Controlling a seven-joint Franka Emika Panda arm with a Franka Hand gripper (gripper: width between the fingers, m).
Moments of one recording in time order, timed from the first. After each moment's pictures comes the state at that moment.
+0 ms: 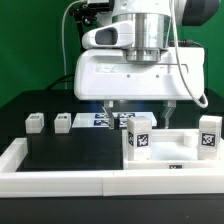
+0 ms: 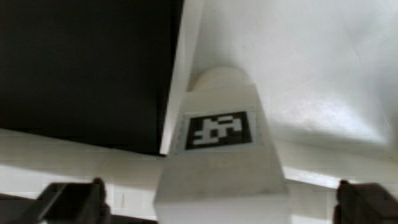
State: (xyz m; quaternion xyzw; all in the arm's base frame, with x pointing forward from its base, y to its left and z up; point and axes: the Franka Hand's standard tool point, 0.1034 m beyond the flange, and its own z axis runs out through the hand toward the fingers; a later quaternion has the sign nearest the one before) arm 0.598 0.005 0.078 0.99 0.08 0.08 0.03
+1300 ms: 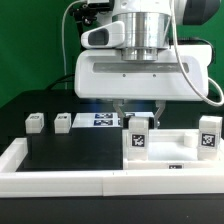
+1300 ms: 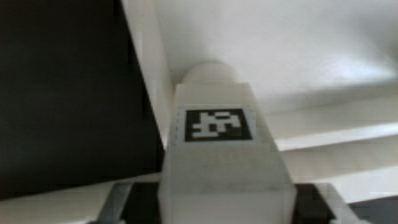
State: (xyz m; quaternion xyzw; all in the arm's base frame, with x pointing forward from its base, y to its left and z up) arm 0.598 0.003 0.078 0.99 -0.13 0.09 0.01
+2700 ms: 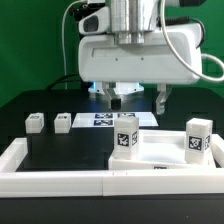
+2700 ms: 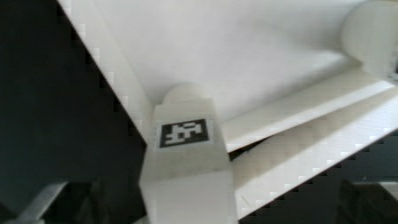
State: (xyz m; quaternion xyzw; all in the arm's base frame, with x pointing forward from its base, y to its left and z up) arm 0.579 0.003 0.110 0.94 -0.34 0.06 -0.03
